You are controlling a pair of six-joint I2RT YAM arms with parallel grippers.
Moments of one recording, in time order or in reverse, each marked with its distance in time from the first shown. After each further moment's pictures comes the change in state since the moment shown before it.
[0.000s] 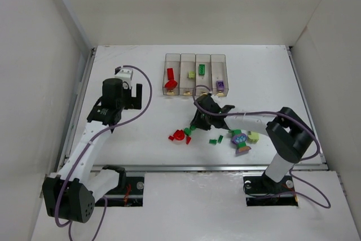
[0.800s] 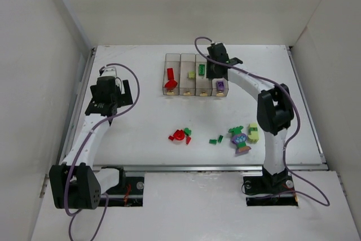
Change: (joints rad) left arm 0.147 0.108 -0.002 0.025 -0.086 -0.148; right arm -0.358 0.356 0.806 -0.266 0.124 -0.782
